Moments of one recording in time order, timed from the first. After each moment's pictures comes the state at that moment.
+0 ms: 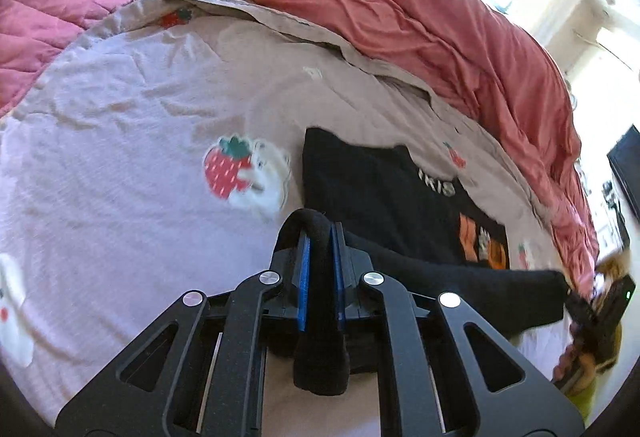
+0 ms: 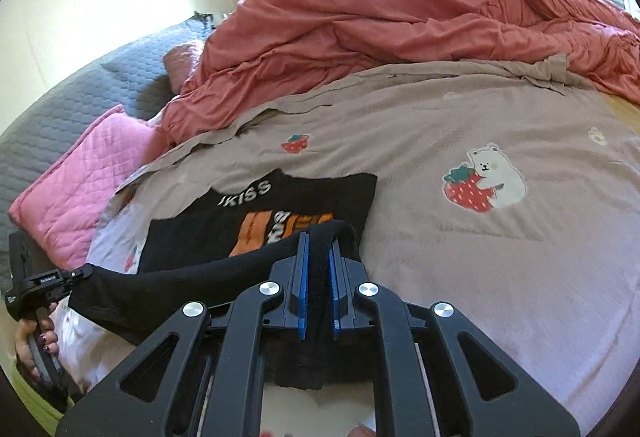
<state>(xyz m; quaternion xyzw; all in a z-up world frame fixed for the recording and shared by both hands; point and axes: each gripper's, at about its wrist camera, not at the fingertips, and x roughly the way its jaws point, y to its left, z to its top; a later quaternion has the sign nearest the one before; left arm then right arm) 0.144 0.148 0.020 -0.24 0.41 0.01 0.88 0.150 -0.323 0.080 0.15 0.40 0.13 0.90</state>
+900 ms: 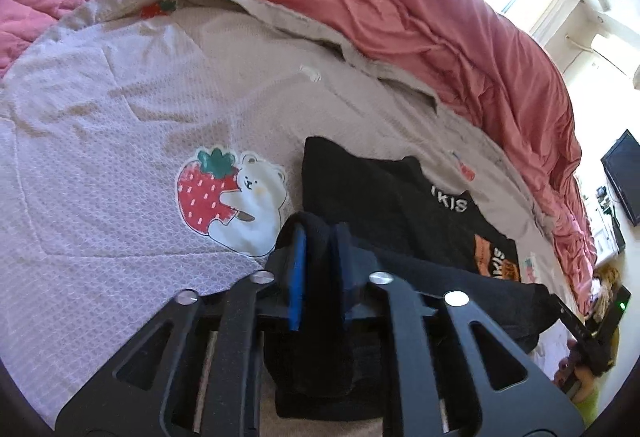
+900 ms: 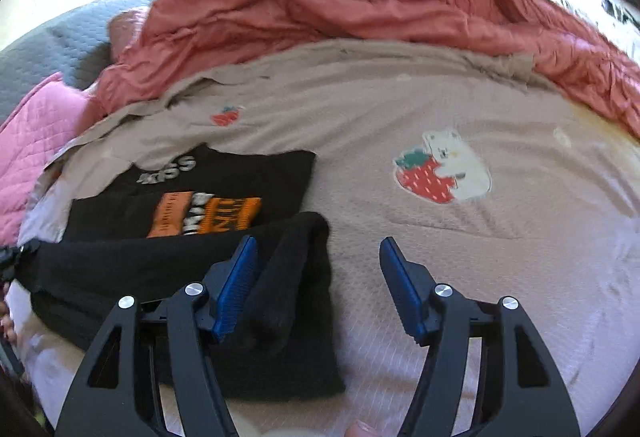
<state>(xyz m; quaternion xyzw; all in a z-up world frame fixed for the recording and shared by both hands) 0.174 0.157 -0.009 -0.25 0.38 0.00 0.89 0.150 -0.305 0.058 0.05 0.42 0.05 0.91</state>
